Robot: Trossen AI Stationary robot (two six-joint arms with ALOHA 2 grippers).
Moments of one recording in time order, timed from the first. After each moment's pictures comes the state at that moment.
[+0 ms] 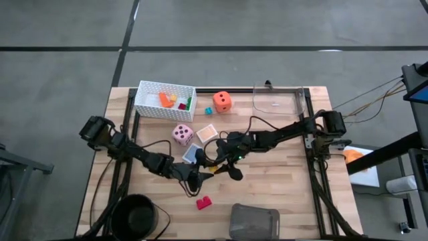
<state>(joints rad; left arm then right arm) -0.38 1.69 0.71 0.52 -0.45 0.72 0.04 1.80 0.99 0.27 -0.42 0.13</state>
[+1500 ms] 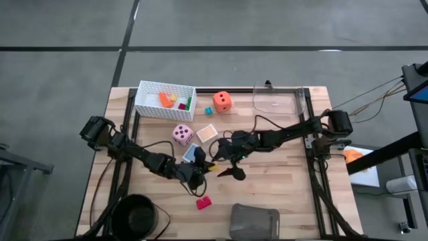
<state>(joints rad) -0.38 1.70 0.73 0.40 -0.53 0.66 0.05 1.73 0.95 0.28 -0.39 0.08</state>
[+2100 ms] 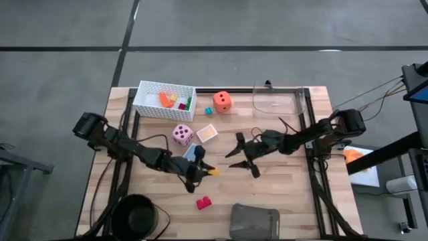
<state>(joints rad) -0.33 1.59 0.71 0.40 -0.27 0.48 0.05 1.58 0.50 1.01 -0.29 0.08</state>
